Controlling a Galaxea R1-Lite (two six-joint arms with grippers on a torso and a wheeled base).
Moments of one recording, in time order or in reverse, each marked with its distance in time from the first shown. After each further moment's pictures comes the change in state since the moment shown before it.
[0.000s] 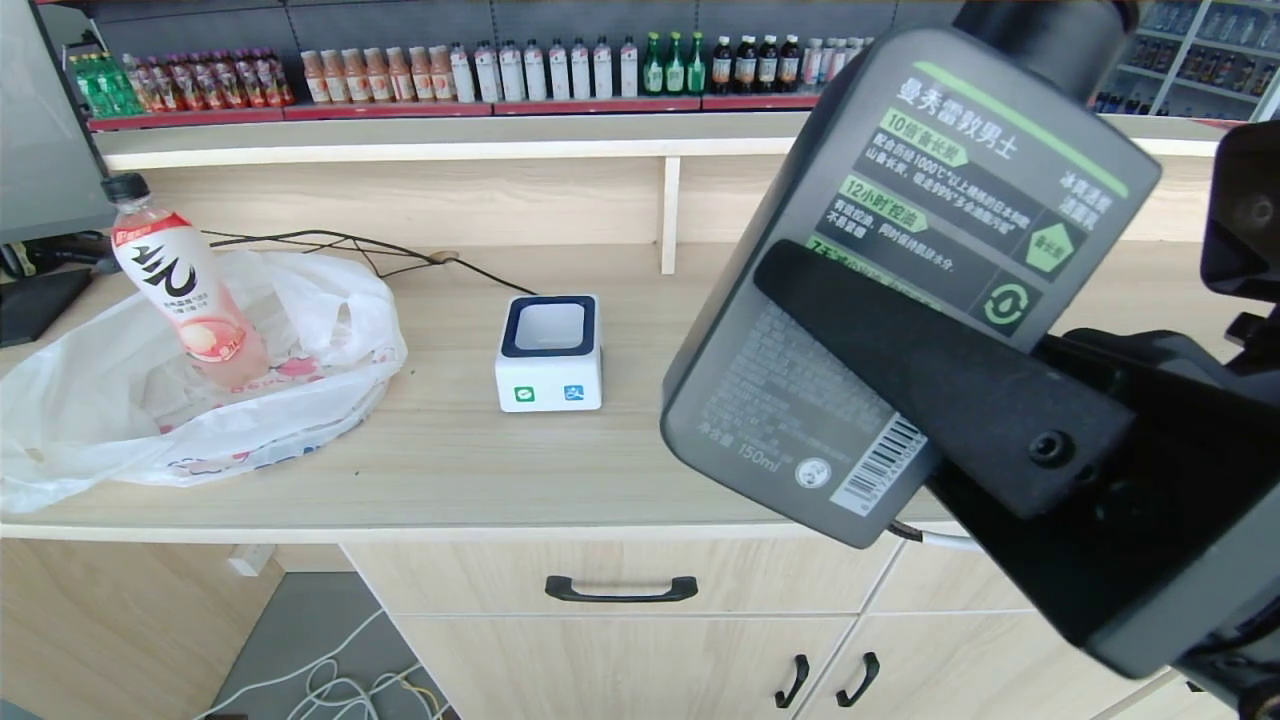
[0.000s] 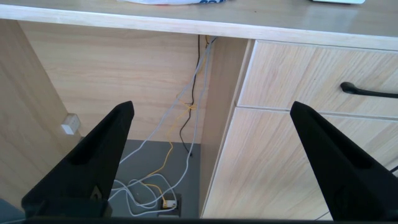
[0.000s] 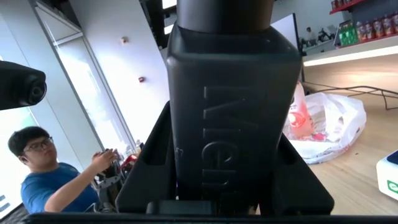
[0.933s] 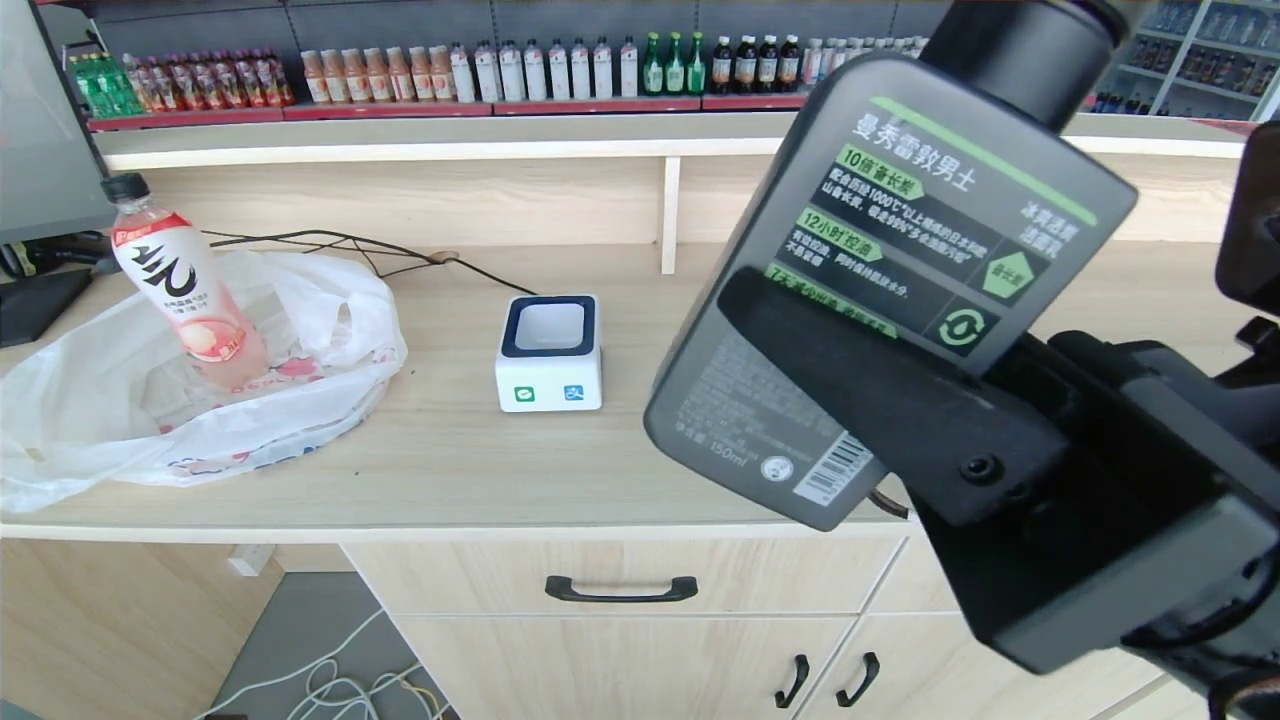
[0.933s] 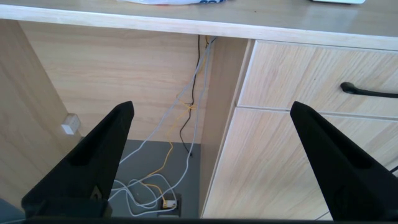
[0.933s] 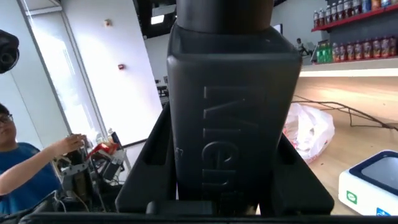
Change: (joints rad) left arm 0.000 0.000 0.000 0.000 0.000 0.000; right arm -0.003 0.014 -0.008 0.011 -0.017 -0.189
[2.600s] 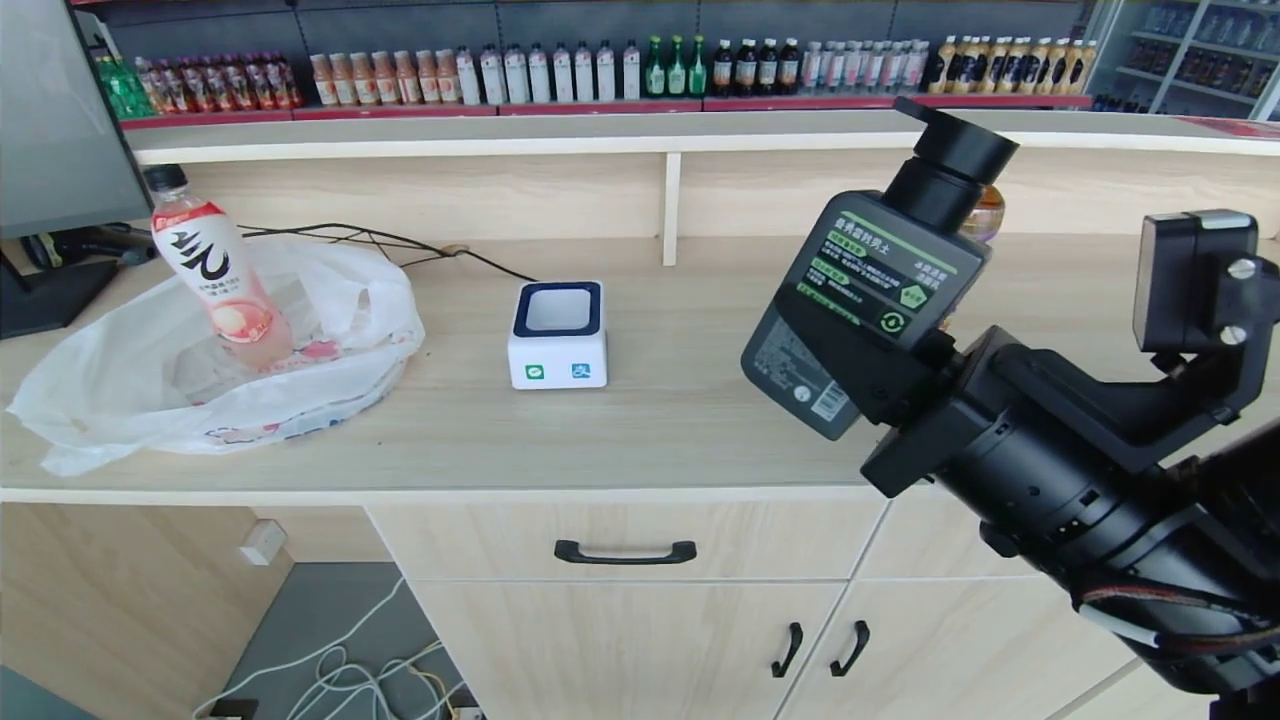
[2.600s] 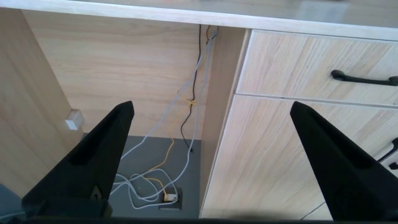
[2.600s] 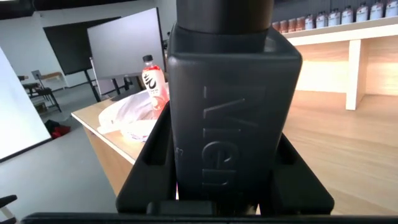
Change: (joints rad) left arm 0.000 0.000 0.000 0.000 0.000 -0.002; right arm -0.166 0.045 0.082 0.000 -0.289 -0.148
